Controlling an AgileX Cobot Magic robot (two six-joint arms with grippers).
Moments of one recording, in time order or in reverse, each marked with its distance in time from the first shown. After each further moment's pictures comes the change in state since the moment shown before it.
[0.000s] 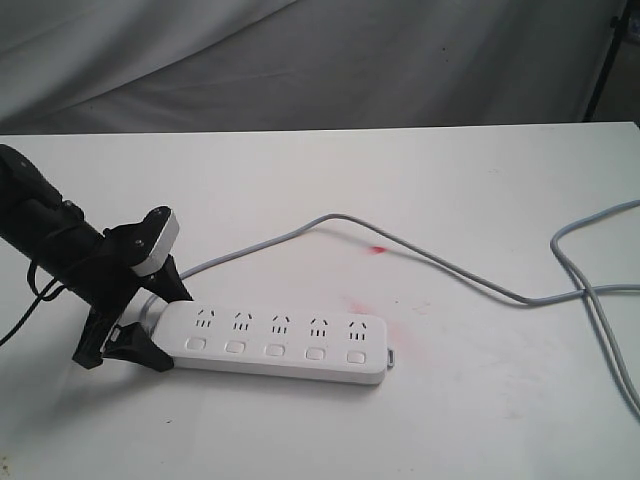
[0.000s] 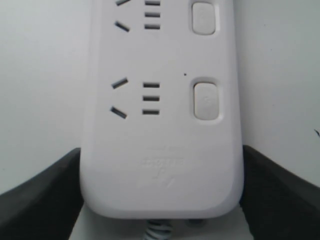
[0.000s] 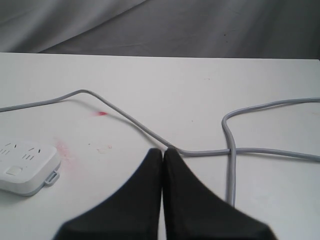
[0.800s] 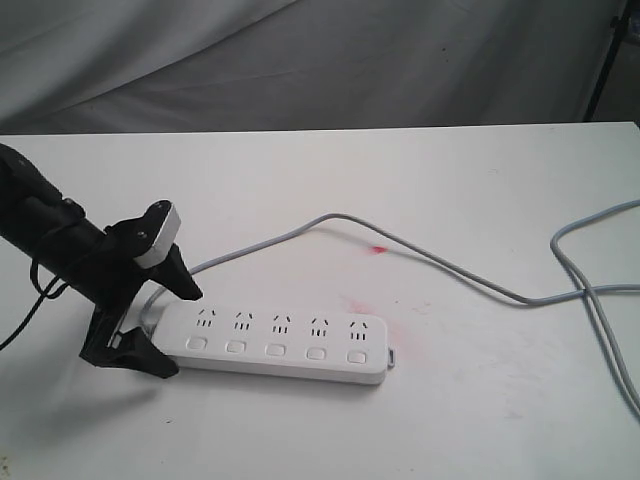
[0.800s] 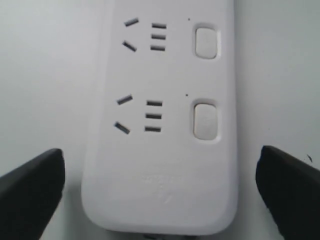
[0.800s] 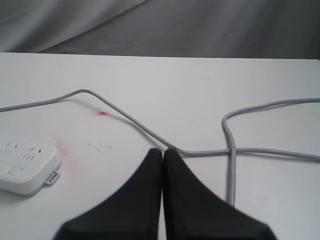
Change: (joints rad) left arm 0.000 -0.002 0.000 -0.044 0.021 -0.036; right arm 0.000 0.000 0.000 0.000 0.000 0.000
